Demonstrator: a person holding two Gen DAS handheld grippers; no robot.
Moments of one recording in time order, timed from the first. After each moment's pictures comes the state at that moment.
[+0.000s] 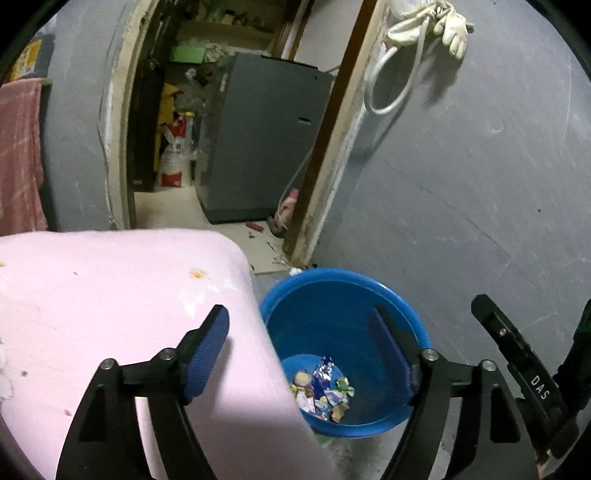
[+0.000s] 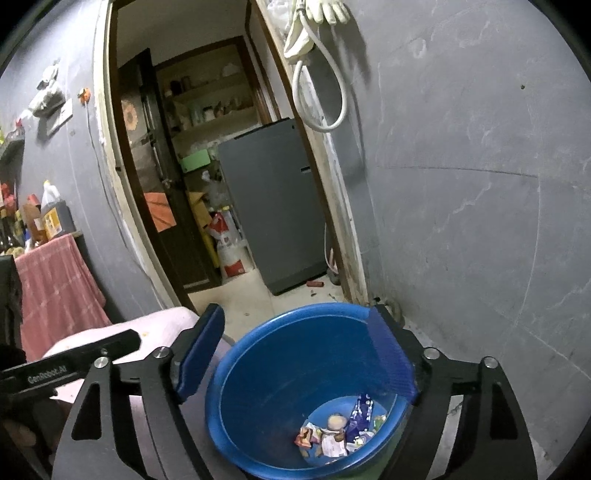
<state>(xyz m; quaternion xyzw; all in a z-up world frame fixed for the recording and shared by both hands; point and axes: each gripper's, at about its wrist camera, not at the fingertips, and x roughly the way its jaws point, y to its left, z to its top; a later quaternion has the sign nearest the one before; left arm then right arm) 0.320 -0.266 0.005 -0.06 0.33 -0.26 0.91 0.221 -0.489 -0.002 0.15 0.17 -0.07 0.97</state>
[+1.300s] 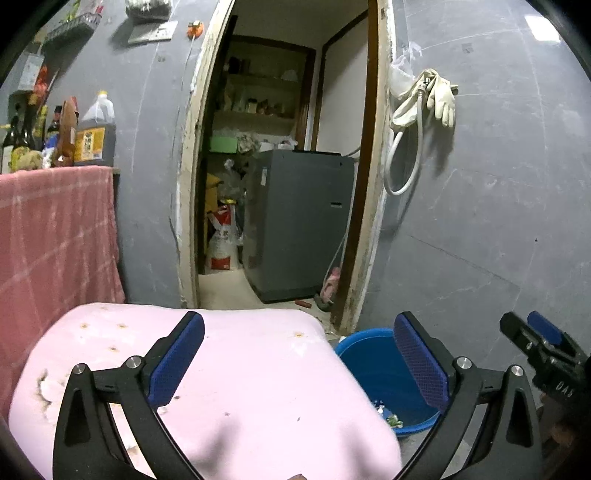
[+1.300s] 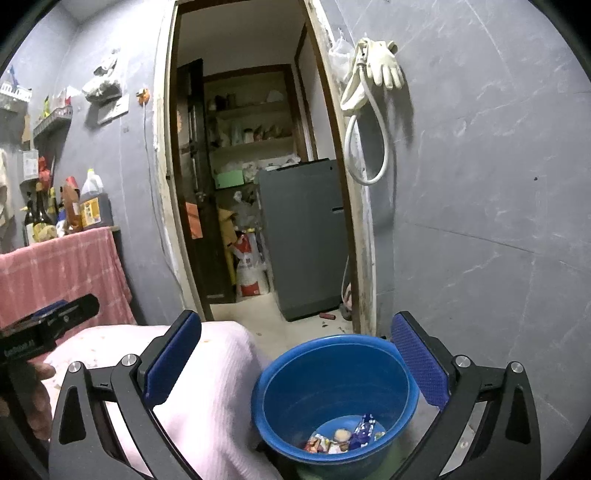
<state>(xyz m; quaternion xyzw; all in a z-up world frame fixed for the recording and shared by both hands) 0.213 -0.175 0.073 -0.03 0.17 -0.18 0.97 0.162 -0.408 0.052 0.07 0.11 -0.05 0.99</state>
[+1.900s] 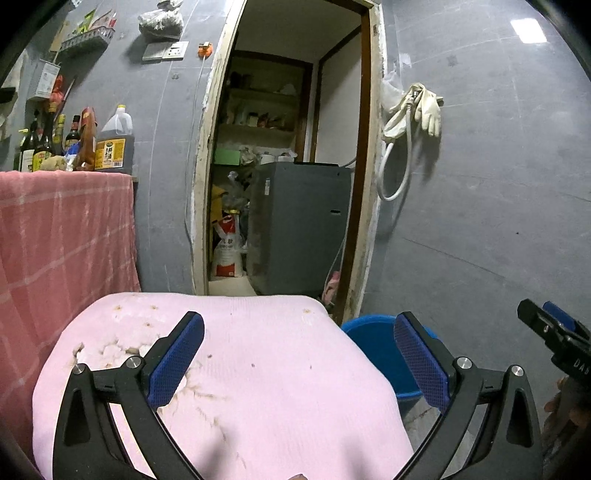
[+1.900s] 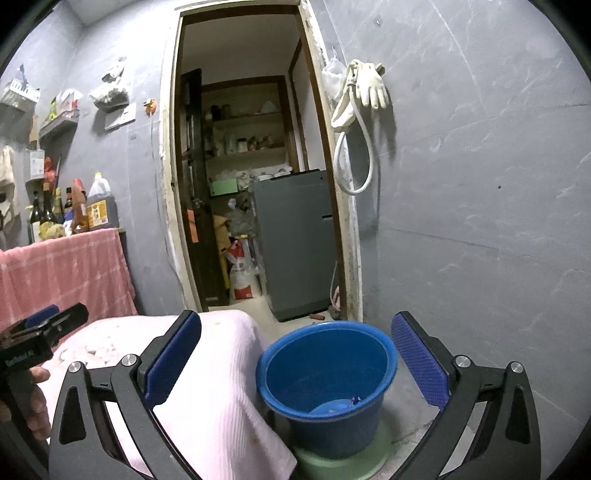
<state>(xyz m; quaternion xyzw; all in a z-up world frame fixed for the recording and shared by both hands) 0.133 -0.136 0.064 -0.02 0.14 -0.19 0.97 0.080 -0.384 0.056 0.06 0.10 -0.07 0.99</state>
